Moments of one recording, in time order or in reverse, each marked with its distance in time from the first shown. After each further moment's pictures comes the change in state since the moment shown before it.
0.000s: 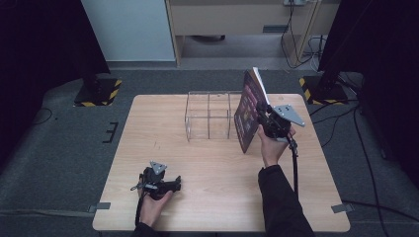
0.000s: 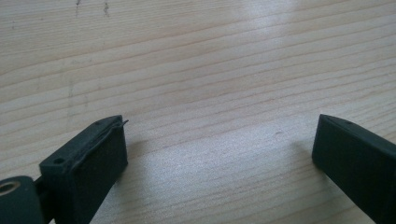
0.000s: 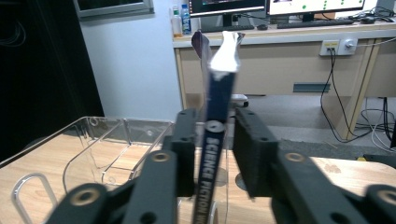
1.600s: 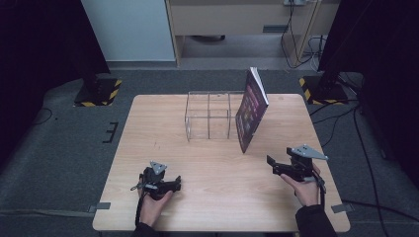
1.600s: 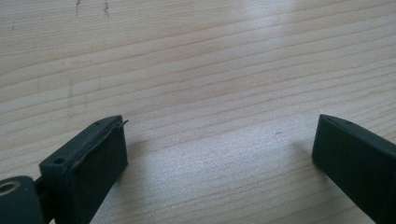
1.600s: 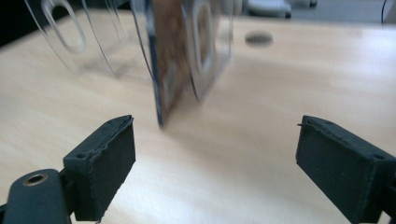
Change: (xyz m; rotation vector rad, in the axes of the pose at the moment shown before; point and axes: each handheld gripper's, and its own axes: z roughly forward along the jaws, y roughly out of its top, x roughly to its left) left arm 0.000 0.000 0.000 0.000 0.000 0.000; right arm -0.065 -0.091 -0.085 0.380 0.176 -0.033
